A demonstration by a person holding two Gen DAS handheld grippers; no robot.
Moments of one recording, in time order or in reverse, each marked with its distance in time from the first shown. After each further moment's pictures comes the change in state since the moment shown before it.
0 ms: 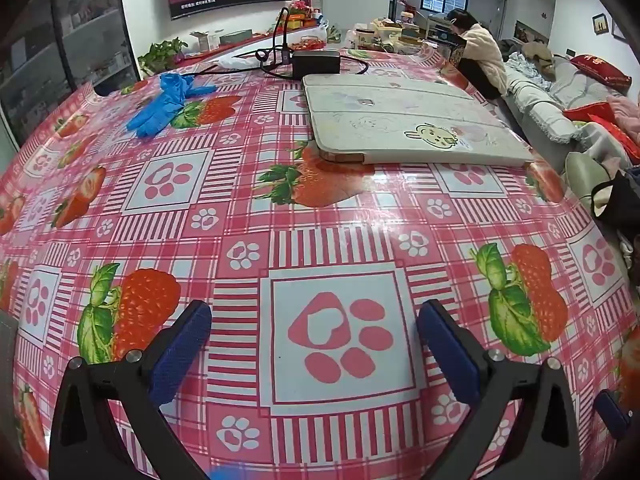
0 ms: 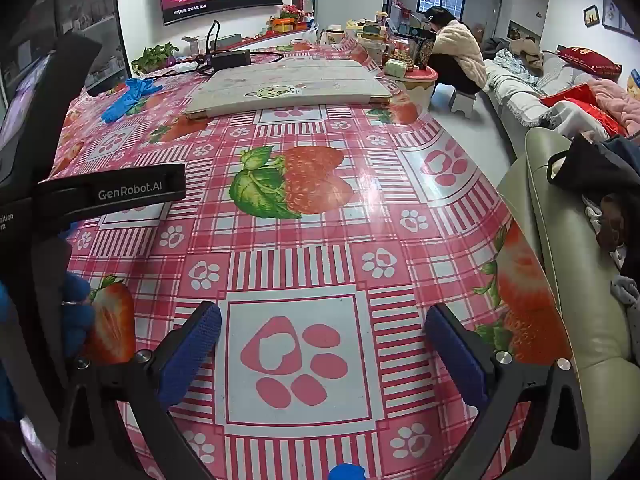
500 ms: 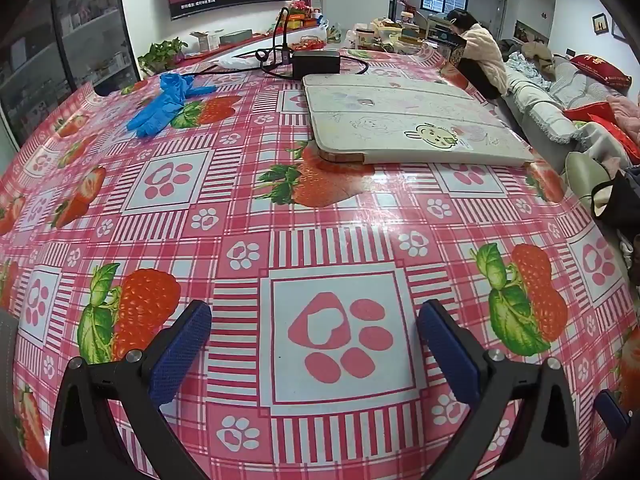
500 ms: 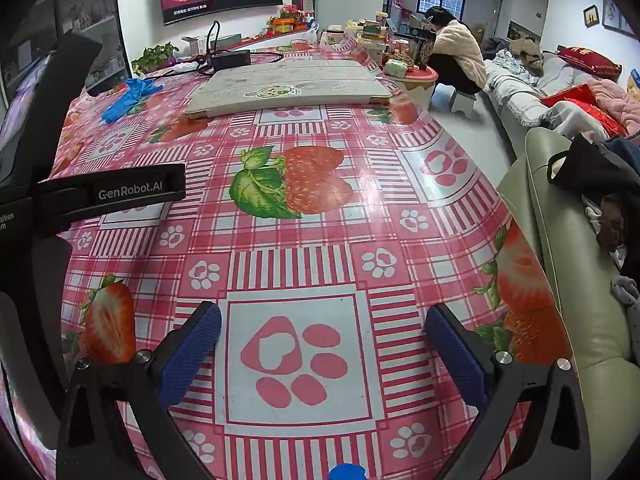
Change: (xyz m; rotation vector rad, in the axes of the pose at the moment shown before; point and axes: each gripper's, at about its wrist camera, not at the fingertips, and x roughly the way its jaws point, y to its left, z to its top) left arm 0.000 -0.001 0.000 0.005 0.007 0.007; right arm -0.001 0.000 -0.001 0.001 -0.001 0.002
